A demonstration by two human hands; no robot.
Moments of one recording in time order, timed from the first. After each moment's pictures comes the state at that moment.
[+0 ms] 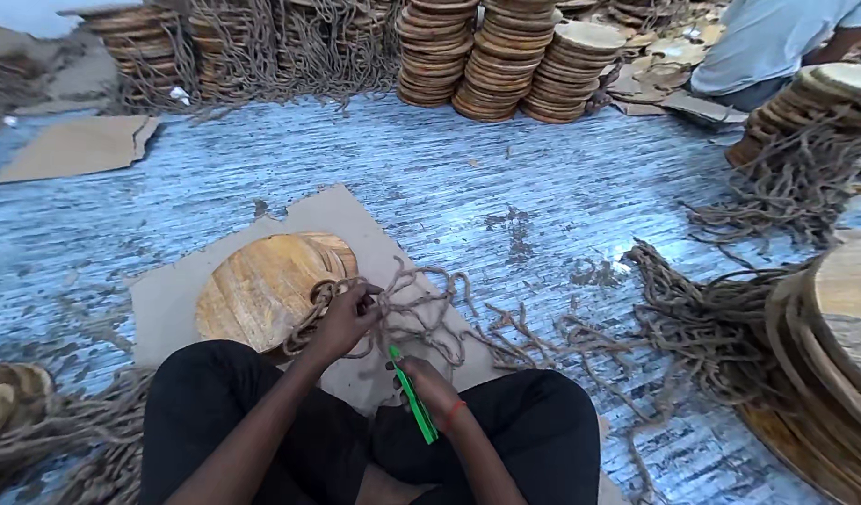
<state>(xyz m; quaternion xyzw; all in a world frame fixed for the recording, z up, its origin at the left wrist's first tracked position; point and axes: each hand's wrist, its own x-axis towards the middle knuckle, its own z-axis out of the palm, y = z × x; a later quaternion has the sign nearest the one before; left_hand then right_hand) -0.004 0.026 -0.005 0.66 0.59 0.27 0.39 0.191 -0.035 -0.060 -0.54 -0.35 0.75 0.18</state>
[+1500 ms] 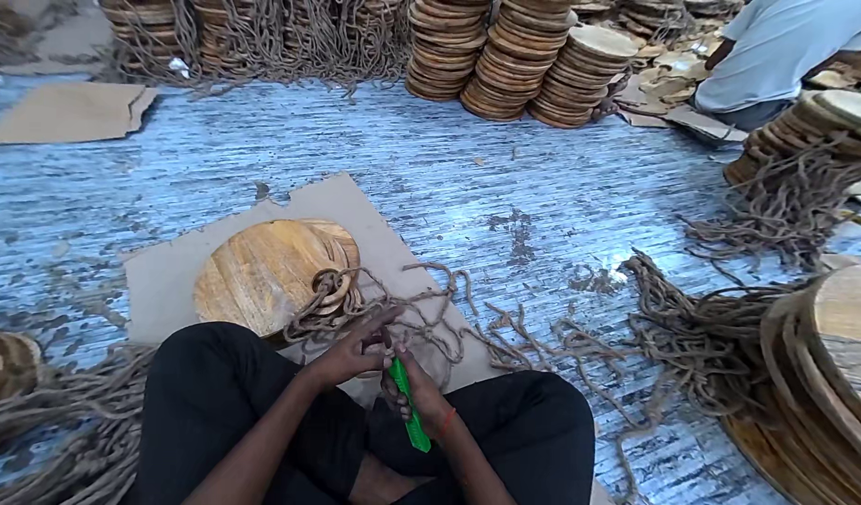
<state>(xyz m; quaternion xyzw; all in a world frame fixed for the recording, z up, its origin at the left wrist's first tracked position) -0.013 -0.018 -0.048 0.62 0.39 0.28 0.62 0.181 -0.052 -0.061 -0.36 -0.35 0.83 0.24</state>
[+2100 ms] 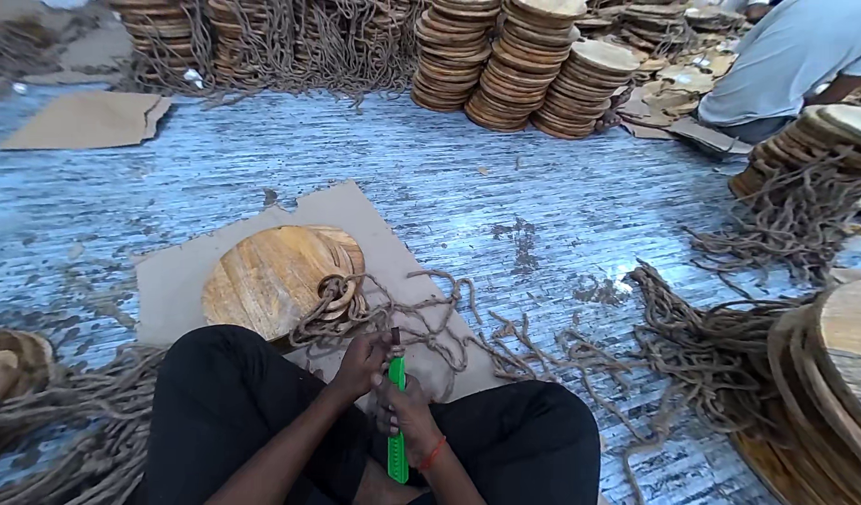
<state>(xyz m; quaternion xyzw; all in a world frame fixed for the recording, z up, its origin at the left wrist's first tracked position) 0.011 -0.026 -0.079 0.63 0.52 0.39 0.42 0.153 -0.078 -0.054 -0.40 -0.27 0.80 0.35</state>
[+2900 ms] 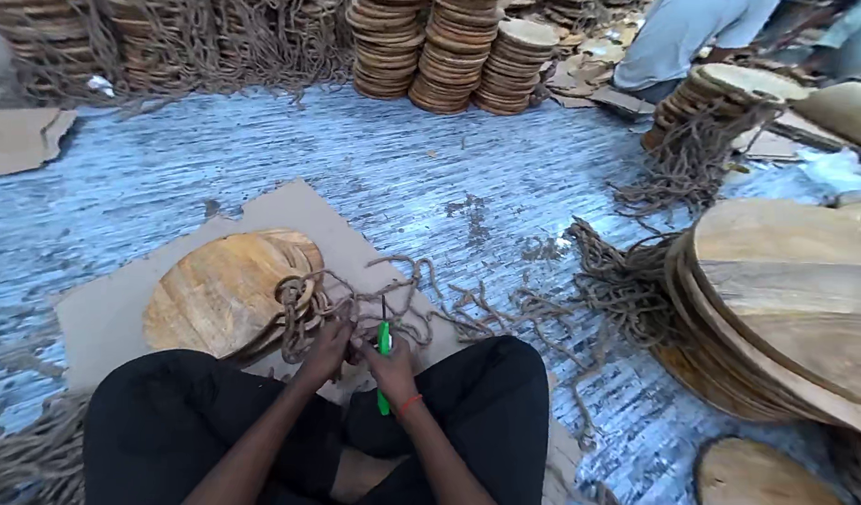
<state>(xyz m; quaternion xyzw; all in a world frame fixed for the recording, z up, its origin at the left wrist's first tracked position) 0.016 -0.021 -0.057 0.57 0.60 0.27 0.50 0.163 -0.055 -0.062 -0.57 -0.39 0.57 0.45</state>
